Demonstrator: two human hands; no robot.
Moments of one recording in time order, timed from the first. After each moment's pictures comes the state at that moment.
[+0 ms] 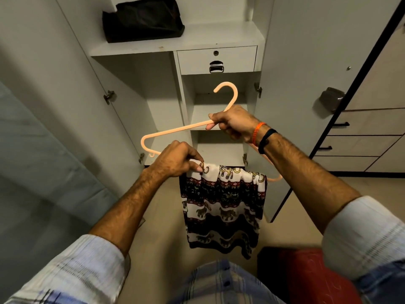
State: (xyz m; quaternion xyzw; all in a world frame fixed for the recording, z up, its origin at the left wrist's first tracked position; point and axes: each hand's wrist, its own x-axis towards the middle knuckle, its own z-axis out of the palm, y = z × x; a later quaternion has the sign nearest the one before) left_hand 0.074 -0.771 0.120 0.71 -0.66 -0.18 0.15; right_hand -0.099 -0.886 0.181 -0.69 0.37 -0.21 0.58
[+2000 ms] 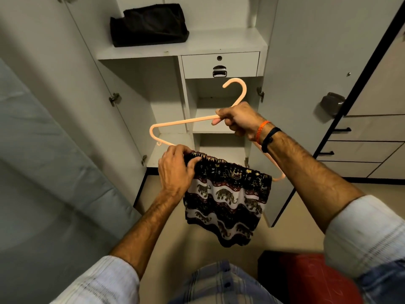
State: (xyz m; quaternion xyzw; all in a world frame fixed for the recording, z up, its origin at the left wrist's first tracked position) left_hand 0.044 -0.741 0.080 0.78 -0.50 0.08 0.38; right_hand -0.100 -0.890 0.189 -0.67 0.39 -0.25 0.58
